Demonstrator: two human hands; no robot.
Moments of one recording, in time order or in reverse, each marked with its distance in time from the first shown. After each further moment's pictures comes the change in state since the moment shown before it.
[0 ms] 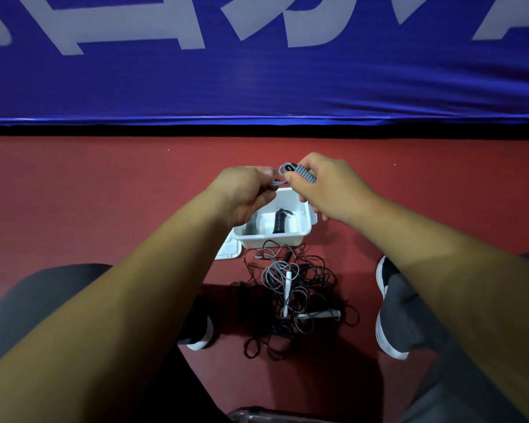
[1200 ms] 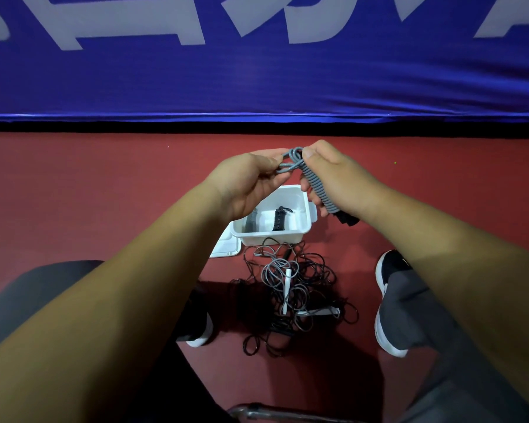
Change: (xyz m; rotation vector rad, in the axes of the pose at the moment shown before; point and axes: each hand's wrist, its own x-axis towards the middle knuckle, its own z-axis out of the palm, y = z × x) left_hand -0.016 0.013 0.003 -0.133 -0.274 0.080; right_hand -0.005 -0.002 -0.012 0.383 -0.141 0.069
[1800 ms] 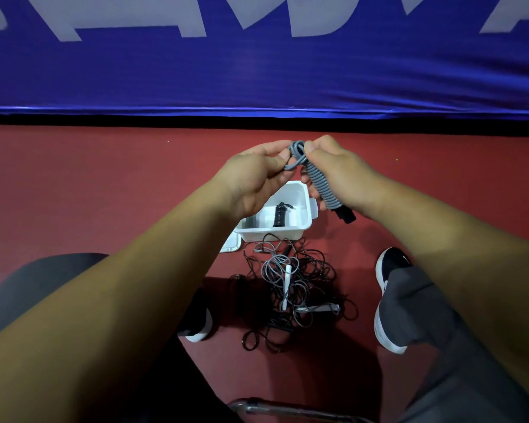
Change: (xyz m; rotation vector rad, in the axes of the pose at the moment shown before) left_hand 0.002 -0.010 0.006 -0.096 0.085 0.058; right_hand -0.001 -0.007 0.003 0.031 -0.009 0.058
